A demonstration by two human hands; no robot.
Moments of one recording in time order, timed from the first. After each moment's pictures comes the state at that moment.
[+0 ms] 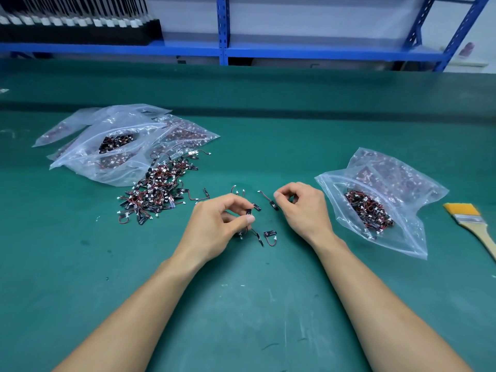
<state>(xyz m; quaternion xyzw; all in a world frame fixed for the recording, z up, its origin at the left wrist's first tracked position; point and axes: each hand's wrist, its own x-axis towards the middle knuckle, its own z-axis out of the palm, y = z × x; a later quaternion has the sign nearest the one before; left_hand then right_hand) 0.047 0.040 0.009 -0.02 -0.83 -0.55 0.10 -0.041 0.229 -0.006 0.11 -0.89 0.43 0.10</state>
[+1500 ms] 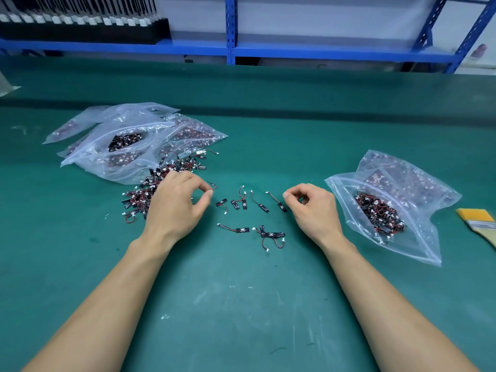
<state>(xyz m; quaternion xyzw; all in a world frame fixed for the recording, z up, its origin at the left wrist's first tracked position) 0.028 -0.038 0.012 -0.02 -0.94 -0.20 0.26 -0.043 0.230 -0.009 0.10 -0.88 0.46 0.09</state>
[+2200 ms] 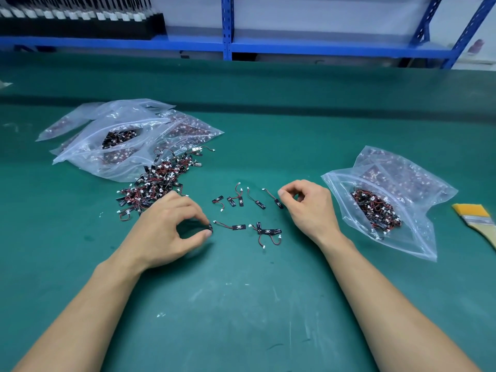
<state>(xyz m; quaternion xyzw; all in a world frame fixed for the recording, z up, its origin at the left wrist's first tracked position) 0.072 -0.048 0.012 -0.17 -0.94 -0.24 0.16 -0.041 0.230 -0.008 0.12 -0.87 0.46 0.09</state>
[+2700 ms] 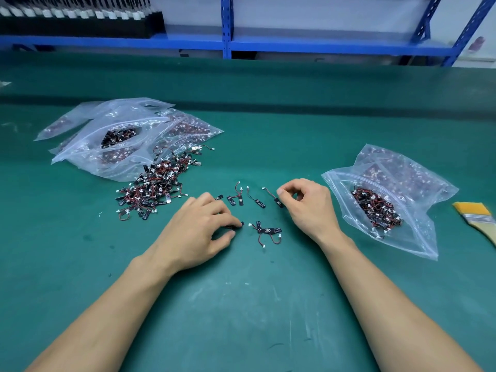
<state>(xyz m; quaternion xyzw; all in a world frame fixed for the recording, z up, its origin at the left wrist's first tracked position) 0.058 -0.006 0.006 -0.21 -0.96 -0.14 0.13 -0.041 0.229 -0.005 0.13 -0.88 0.45 0.09</state>
